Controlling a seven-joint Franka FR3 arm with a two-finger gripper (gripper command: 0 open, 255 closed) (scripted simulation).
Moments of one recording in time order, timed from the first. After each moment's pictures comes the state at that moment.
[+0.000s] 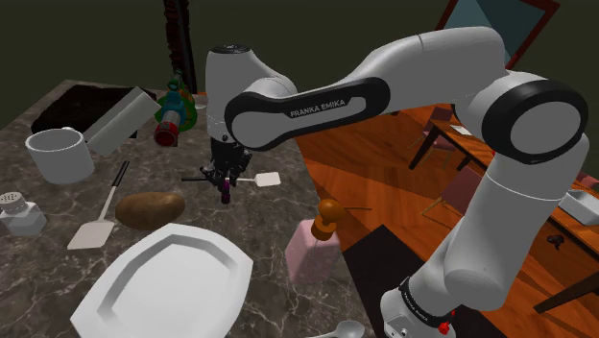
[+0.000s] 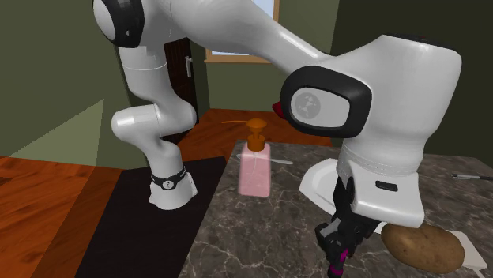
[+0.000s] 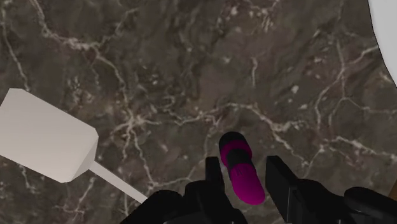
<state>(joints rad) 0.22 0.24 0.43 -1.85 -0.15 2.05 0.51</state>
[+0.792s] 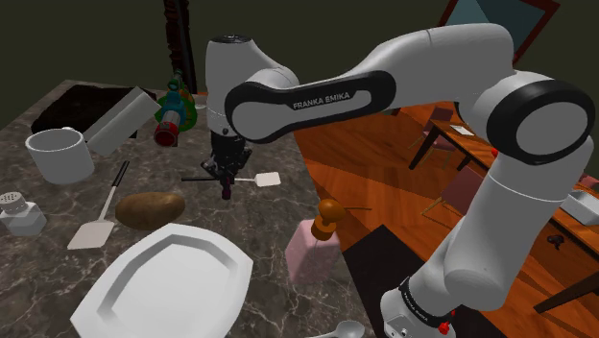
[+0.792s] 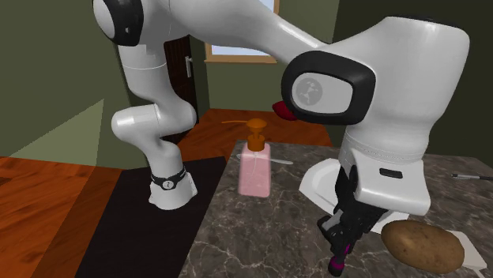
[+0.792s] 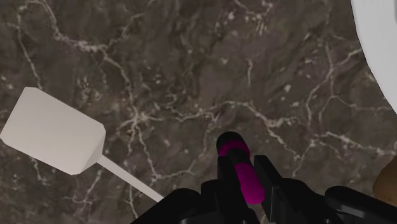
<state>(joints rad) 0.21 0.22 0.43 -1.83 -0.14 2.02 0.51</state>
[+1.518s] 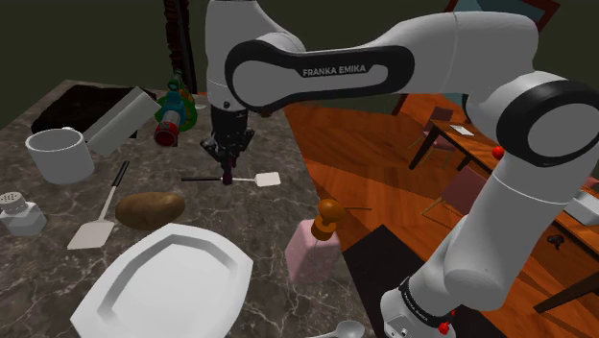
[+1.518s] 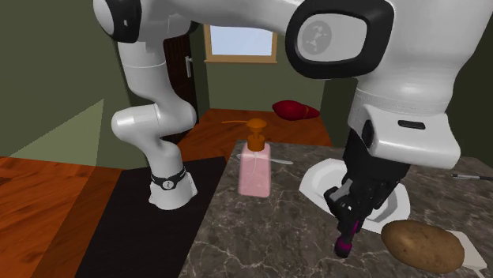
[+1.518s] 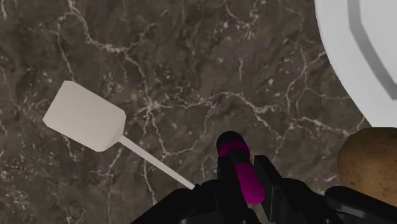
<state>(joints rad) 0.21 0.19 0.43 -1.73 -0.12 1.88 0.49</state>
